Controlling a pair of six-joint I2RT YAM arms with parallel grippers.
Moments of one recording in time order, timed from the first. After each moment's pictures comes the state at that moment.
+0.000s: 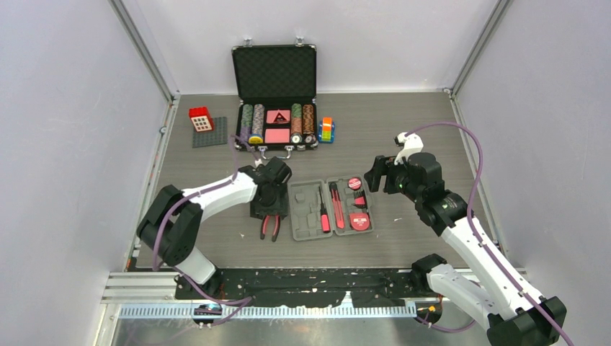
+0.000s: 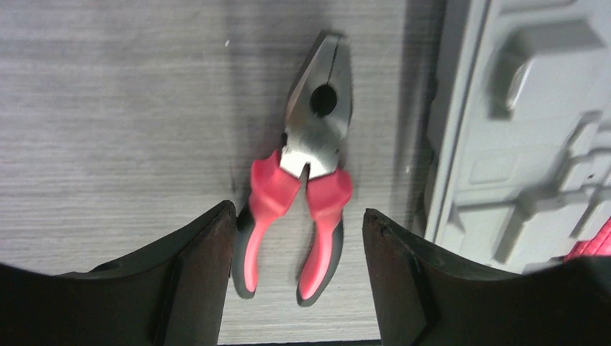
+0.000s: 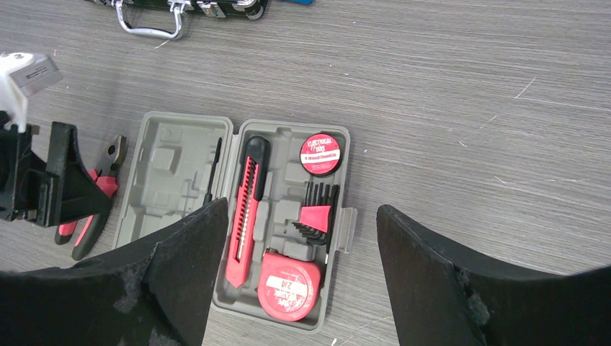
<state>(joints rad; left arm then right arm) -0.66 1.58 0.94 -0.69 -0.11 -0.68 0.39 0.82 0.74 -0.39 0.01 0.26</state>
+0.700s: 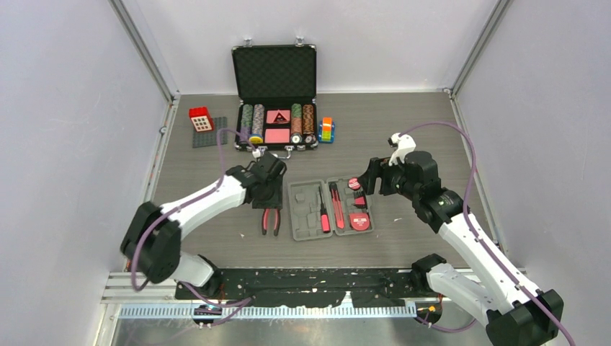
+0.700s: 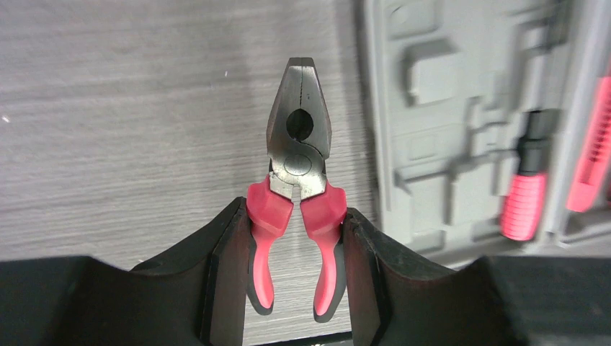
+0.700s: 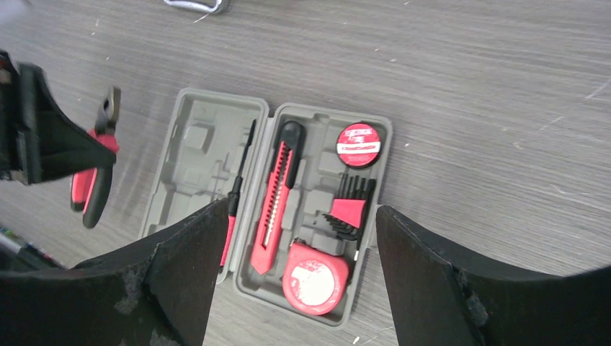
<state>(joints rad) -0.66 1.47 0.95 -0.68 -0.13 -0.62 0.39 0.86 0.74 -0.37 -0.11 0.27</state>
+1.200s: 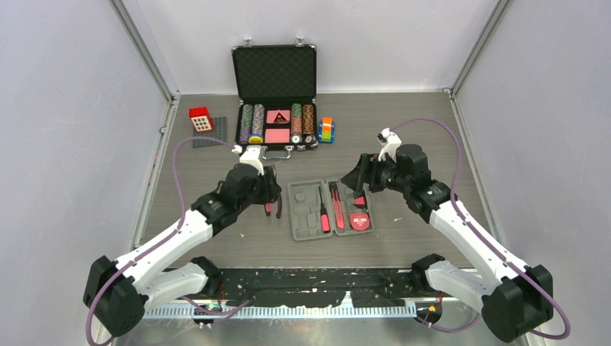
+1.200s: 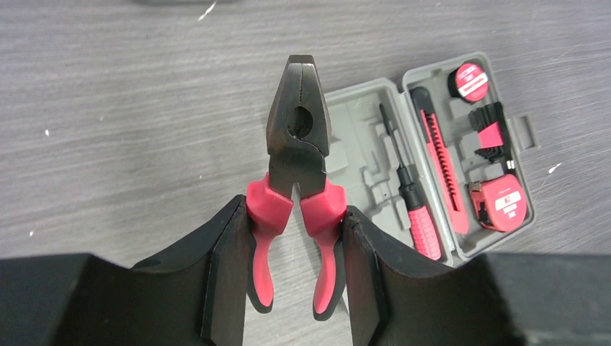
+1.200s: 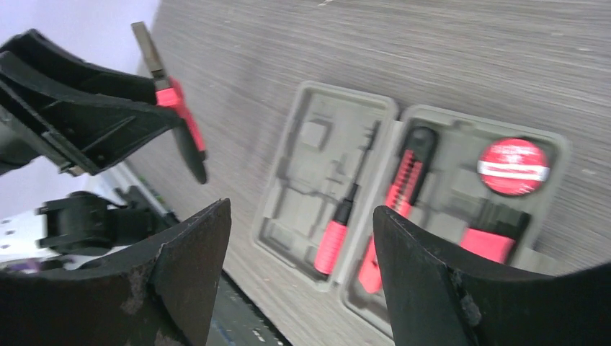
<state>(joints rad) -0.66 0.98 0.65 -0.22 -0.17 -0.50 0.41 1.02 0.74 -0.20 -0.38 0.46</state>
